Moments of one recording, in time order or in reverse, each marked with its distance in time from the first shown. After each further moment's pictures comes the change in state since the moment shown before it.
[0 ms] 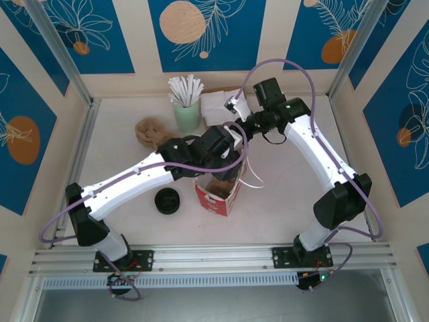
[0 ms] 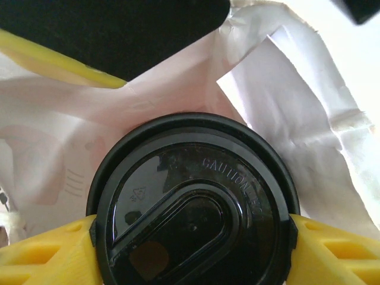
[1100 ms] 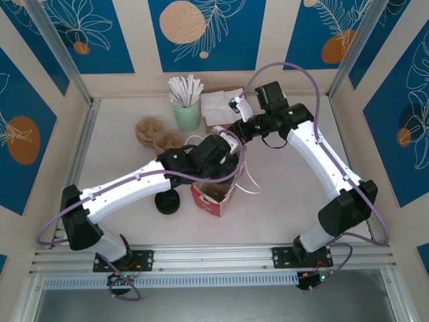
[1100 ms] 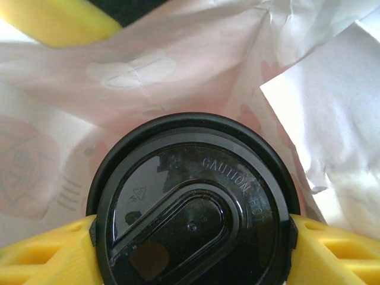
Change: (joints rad) left arm 0.000 -0.051 -0.190 0.185 -0.042 0.015; right arm 0.005 -0.069 -0.080 0.080 0.021 0.226
